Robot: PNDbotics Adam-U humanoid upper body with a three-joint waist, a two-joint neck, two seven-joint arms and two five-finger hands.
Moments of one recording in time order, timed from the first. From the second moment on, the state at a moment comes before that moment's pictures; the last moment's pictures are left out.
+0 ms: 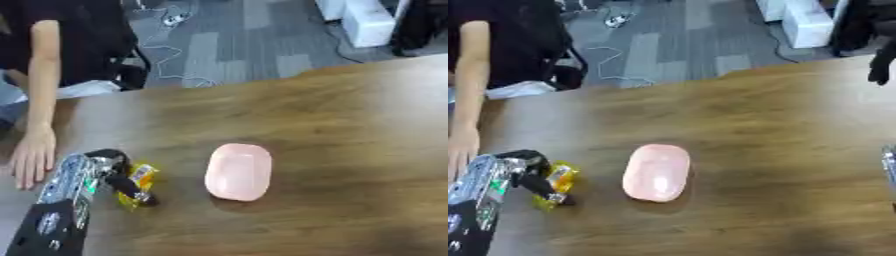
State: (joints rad) left arm -0.36 0.19 0.04 -1.34 -1.43 0.14 -0.90; right arm -0.17 -0.48 -0.08 -1.99 0.25 -0.53 -0.26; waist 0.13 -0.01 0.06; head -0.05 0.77
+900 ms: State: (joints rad) left arm -0.40 0.20 0.05 -1.17 -1.37 0.17 -0.58; right arm -0.17 -0.48 -0.08 -1.99 0.25 -0.53 -0.26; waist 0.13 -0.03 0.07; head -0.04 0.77
